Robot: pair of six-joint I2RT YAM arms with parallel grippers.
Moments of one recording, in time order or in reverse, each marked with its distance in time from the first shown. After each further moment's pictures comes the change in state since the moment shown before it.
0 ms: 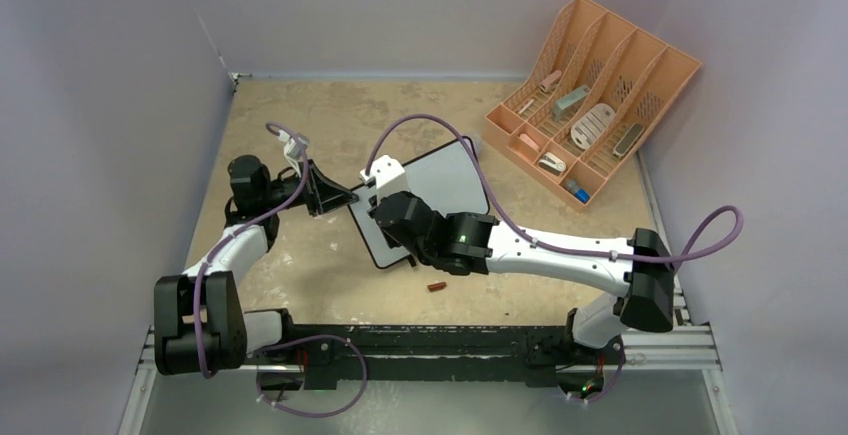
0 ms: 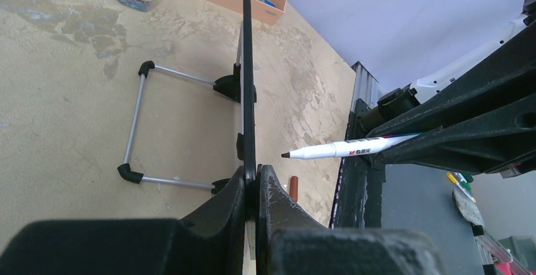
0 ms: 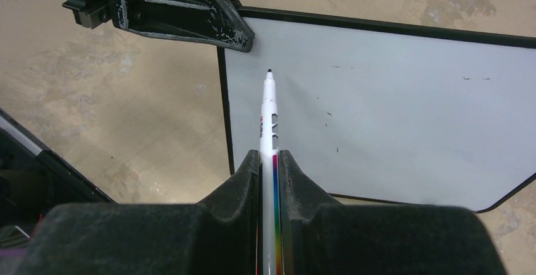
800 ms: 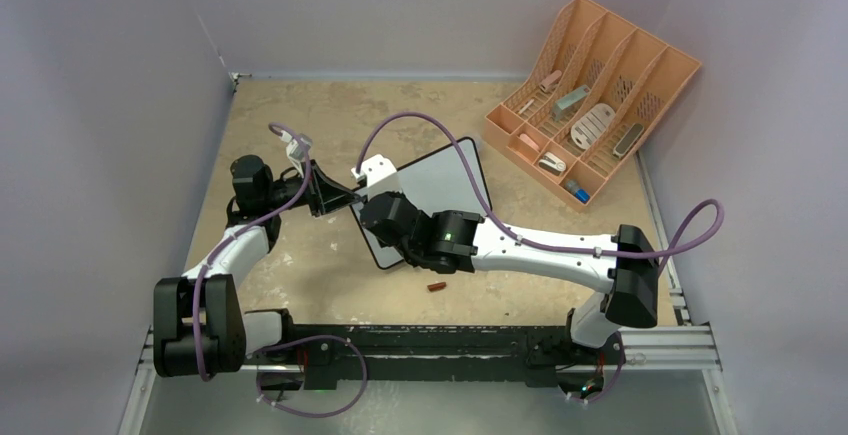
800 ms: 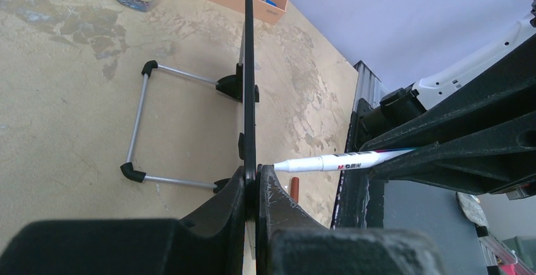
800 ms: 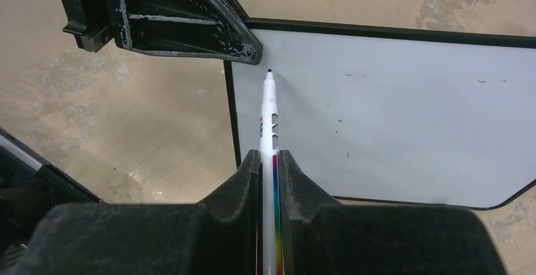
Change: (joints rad) left arm -0.021 -0.013 0.000 -0.020 -0.026 0.015; right arm 0.016 0.084 0.094 -0.071 0.050 0.065
